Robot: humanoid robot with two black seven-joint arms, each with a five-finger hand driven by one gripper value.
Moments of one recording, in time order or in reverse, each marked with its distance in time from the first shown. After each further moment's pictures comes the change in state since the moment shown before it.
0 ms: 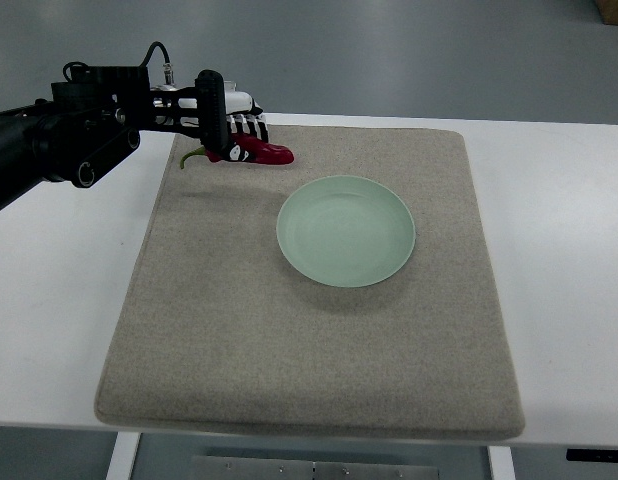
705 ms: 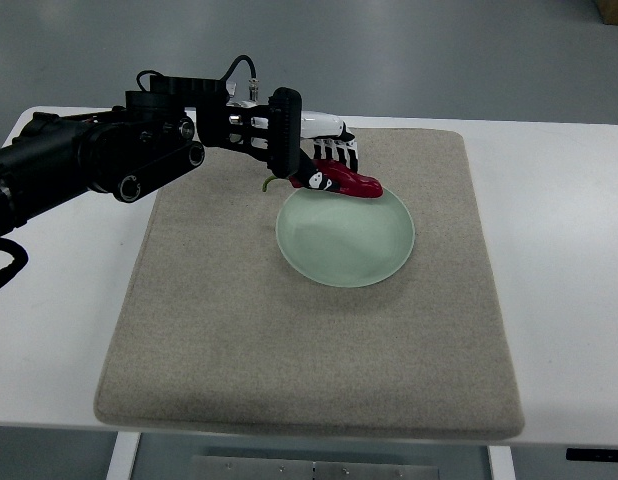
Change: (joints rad) left arm -0.017 -0.057 -0.036 -0.228 0.008 -0.004 -0.002; right arm 0.000 0.000 0.000 0.000 0.000 0.000 0.000
